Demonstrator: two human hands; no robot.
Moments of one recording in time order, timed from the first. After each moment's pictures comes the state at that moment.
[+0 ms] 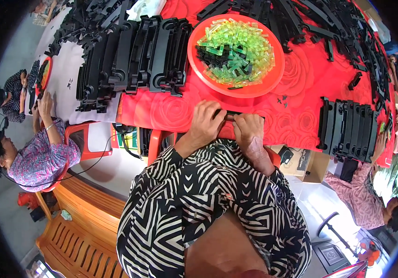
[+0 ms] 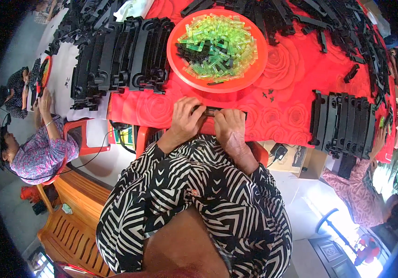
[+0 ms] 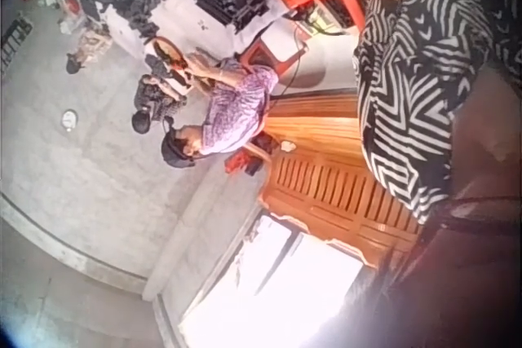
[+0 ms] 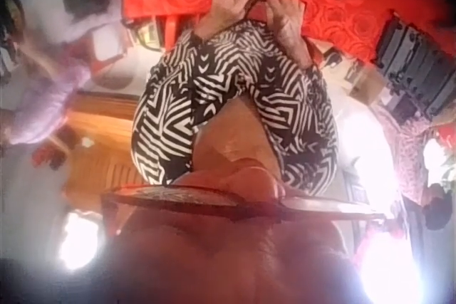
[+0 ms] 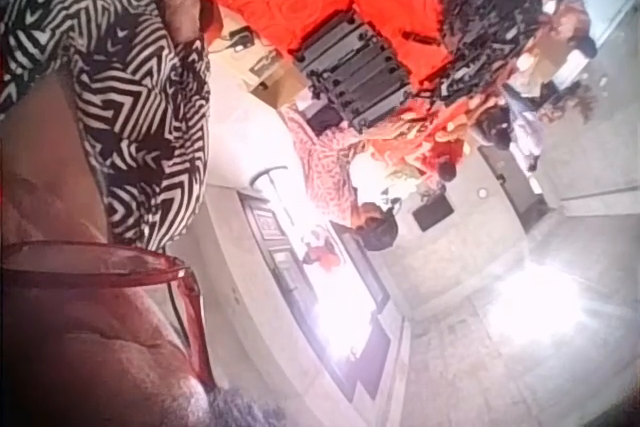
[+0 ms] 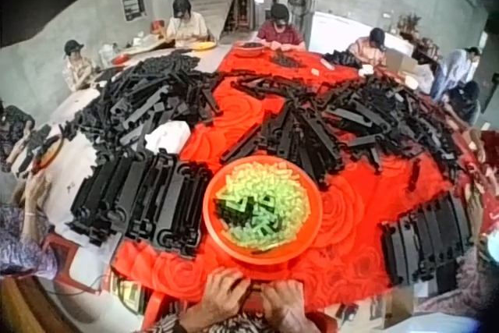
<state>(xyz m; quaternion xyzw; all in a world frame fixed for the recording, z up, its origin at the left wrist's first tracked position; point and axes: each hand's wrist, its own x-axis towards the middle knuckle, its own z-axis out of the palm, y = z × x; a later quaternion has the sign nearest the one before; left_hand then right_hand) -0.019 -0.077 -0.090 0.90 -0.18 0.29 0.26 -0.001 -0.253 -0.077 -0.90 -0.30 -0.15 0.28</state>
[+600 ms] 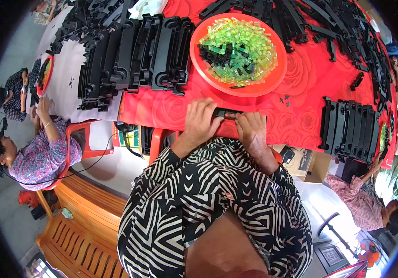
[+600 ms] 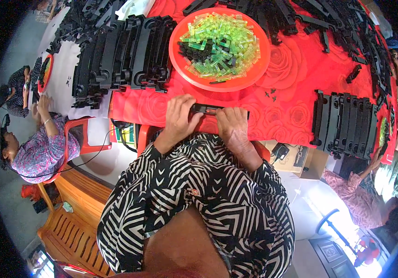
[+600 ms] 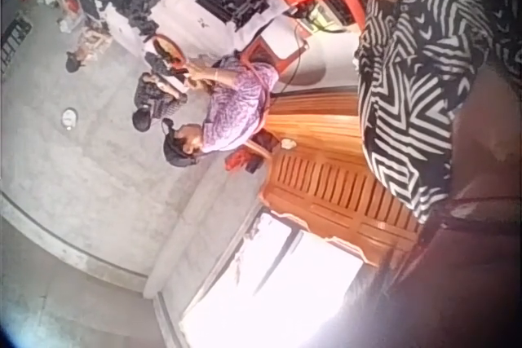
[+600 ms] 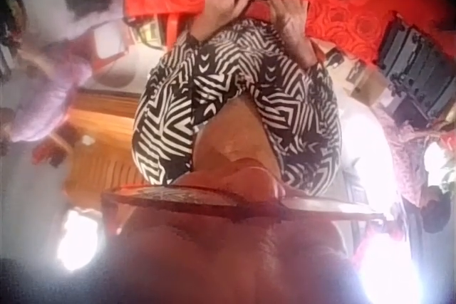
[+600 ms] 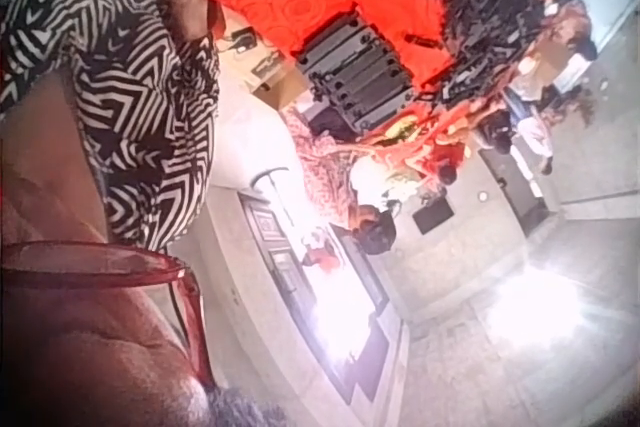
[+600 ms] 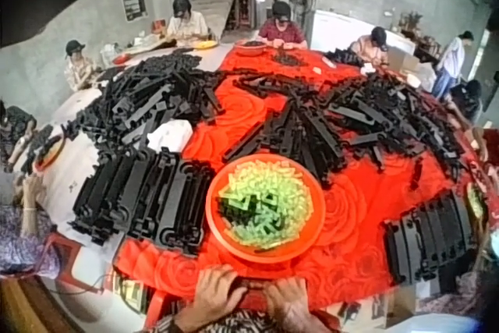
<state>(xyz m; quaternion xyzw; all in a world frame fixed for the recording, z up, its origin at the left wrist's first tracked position) -0.023 -0.063 -0.078 0.91 -0.14 0.26 0.30 0.007 -0.257 -0.078 -0.90 -0.33 -0.15 0.25</state>
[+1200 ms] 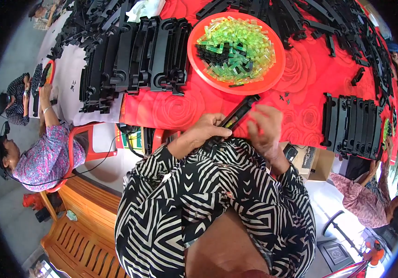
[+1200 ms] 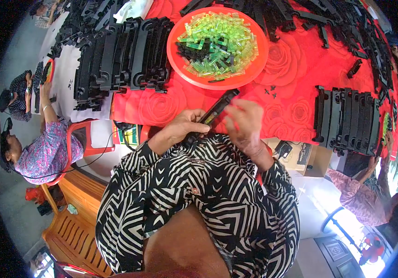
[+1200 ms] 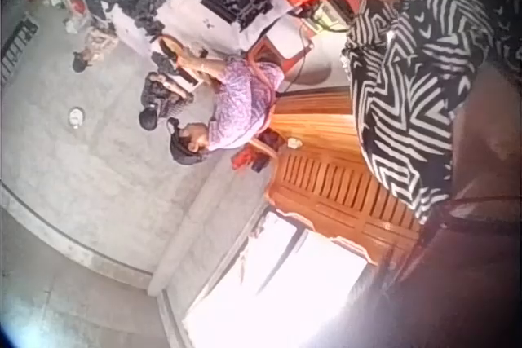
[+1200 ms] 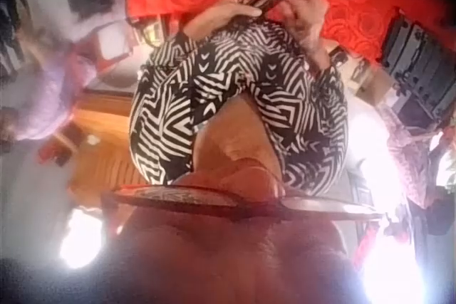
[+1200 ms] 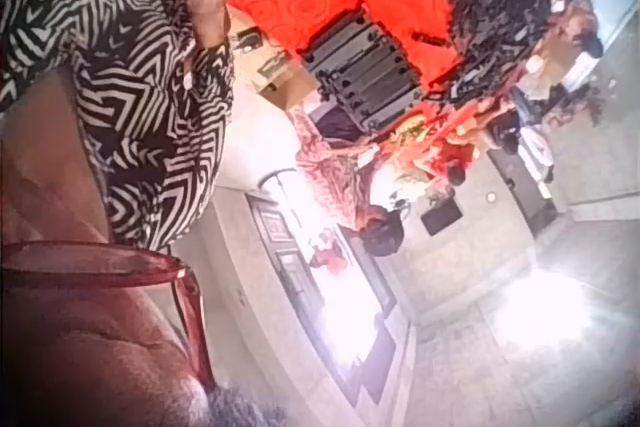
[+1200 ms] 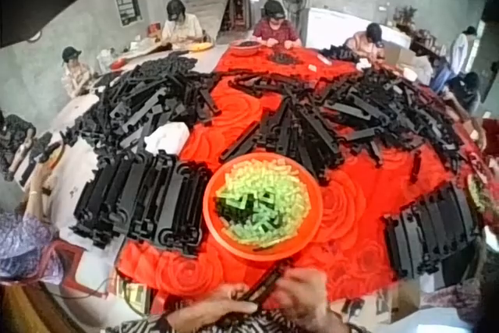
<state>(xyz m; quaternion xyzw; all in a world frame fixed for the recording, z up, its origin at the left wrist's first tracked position) -0.025 -0.067 -0.072 0.51 0.12 -0.33 0.79 0.009 -0.282 -0.044 -0.86 -0.33 -0.18 0.36</state>
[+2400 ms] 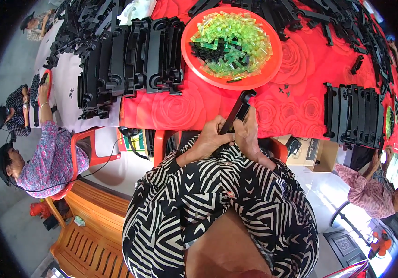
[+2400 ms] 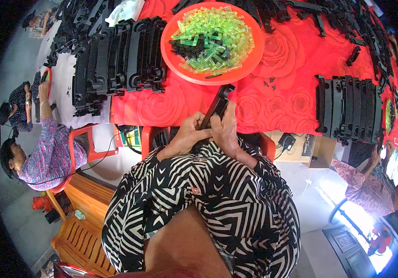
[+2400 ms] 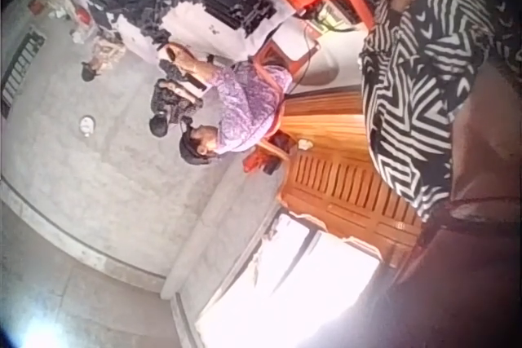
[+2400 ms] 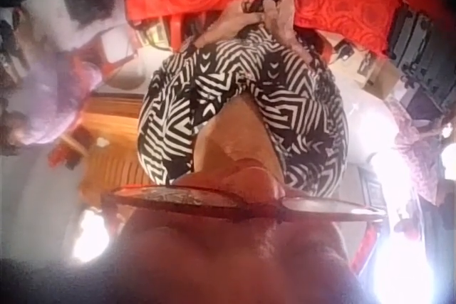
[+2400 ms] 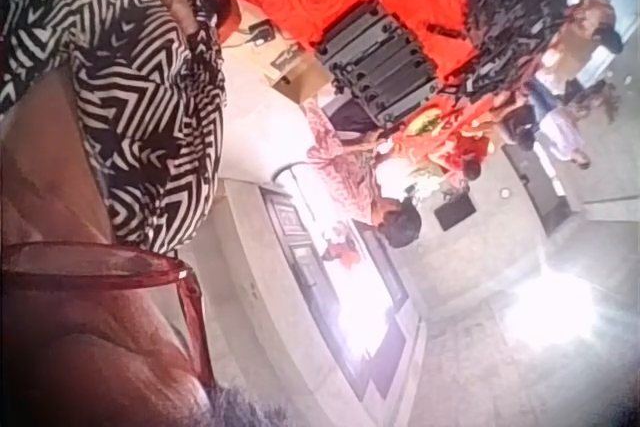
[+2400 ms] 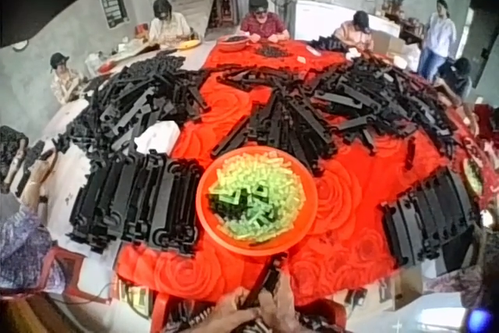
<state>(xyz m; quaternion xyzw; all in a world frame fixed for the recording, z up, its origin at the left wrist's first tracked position) -0.050 -0.093 -0.054 0.54 0.15 -0.25 0.79 -0.025 -0.227 -0.091 -0.70 0.04 0.09 0.71</state>
